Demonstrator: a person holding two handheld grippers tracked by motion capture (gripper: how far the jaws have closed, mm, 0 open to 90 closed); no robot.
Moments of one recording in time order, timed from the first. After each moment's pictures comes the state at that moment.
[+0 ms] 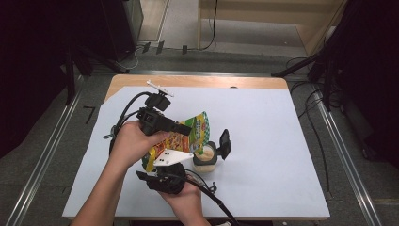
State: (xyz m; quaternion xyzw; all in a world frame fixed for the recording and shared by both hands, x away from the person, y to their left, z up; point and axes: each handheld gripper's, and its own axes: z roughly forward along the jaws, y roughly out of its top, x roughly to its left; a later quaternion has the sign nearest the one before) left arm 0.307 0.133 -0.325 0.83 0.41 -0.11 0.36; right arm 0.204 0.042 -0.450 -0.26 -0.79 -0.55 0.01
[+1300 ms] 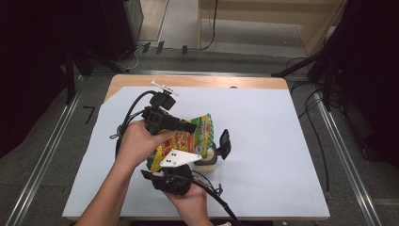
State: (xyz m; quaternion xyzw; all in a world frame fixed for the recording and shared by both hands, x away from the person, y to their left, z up) left arm 0.306 0.120 -0.324 0.83 0.40 -0.09 0.38; right arm 0.199 0.027 -0.444 -0.27 -0.78 -0.57 0.00
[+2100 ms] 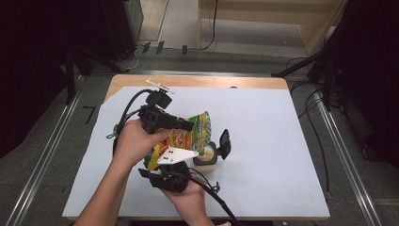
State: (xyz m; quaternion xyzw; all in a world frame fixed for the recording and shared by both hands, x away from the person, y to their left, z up) left arm 0.306 0.128 -0.321 0.83 0.40 -0.08 0.38; right arm 0.206 0.033 -0.442 -0.26 -0.78 -0.56 0.01
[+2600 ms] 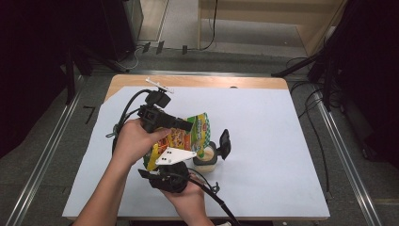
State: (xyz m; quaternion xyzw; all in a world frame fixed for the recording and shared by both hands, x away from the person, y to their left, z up) left arm 0.313 0.133 -0.325 0.82 0.42 -0.10 0.38; right arm 0.204 0.035 -0.441 -0.26 -0.79 -0.55 0.00
